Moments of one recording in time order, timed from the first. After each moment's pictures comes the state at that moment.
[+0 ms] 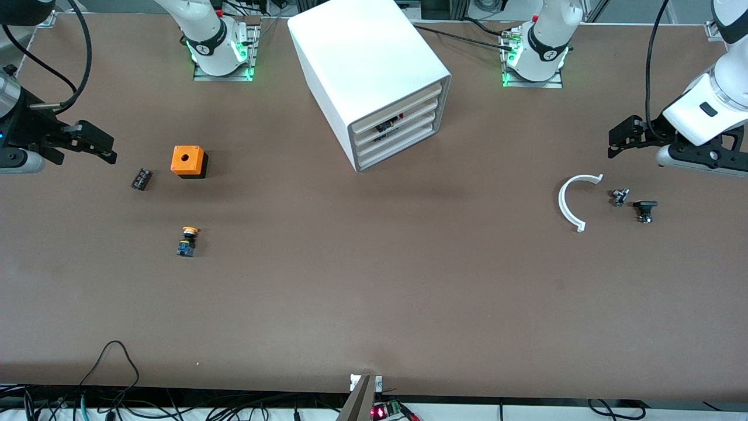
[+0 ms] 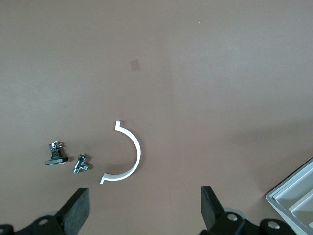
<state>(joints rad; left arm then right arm) -0.04 -0.02 -0.01 -1.71 -0.02 1.69 0.11 -0.01 0.08 0.07 -1.50 -0.02 1.61 0.04</state>
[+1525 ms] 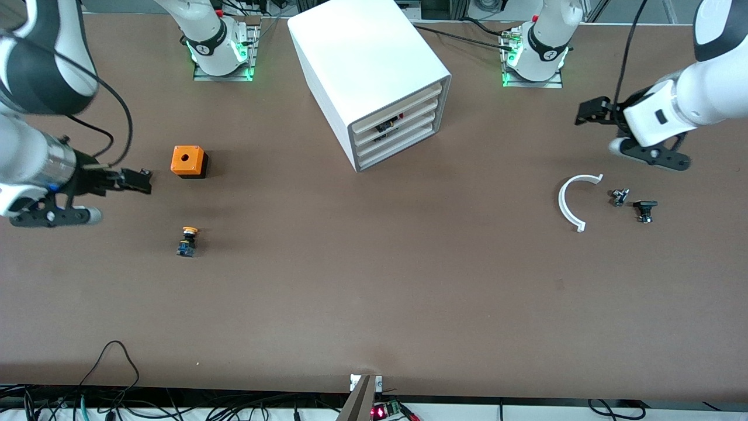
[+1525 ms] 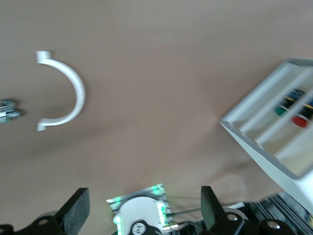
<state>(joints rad) -0.06 0.03 -0.03 -1.71 -0.19 1.37 0.18 -0.01 0.29 0.07 -1.53 0.00 1.70 0.01</state>
